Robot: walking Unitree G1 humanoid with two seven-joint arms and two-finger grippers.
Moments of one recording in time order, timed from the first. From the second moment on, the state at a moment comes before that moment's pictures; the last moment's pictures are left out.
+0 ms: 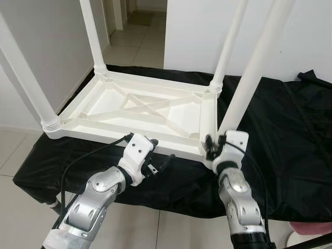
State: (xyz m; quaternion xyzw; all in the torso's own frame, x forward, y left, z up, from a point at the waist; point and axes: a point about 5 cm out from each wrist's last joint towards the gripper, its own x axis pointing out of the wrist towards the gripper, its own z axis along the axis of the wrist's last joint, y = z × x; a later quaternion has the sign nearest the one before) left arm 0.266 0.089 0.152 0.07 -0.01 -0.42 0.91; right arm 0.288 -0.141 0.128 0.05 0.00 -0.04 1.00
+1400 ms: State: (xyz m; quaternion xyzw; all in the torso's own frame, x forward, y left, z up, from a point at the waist) left arm 0.265 0.086 0.151 0.07 -0.01 -0.42 0.90; right arm 0.305 -0.175 0.131 -0.07 -0.04 0.23 0.97
